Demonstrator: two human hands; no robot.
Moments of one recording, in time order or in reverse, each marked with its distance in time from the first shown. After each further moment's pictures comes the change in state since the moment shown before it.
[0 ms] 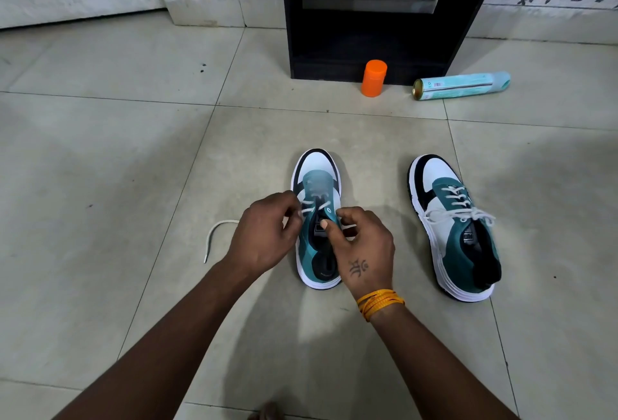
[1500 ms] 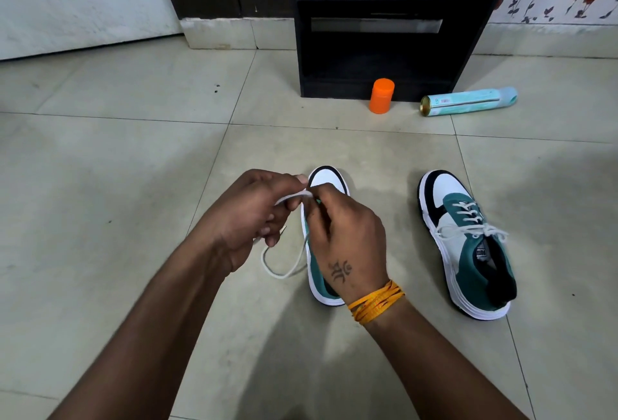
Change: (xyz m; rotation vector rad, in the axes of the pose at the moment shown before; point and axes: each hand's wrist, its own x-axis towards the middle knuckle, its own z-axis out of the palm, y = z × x) left_hand 0.024 0.087 -0.114 -0.709 -0.266 -0.543; right_hand 0.013 -0.101 -0.012 -0.192 0.018 -0.400
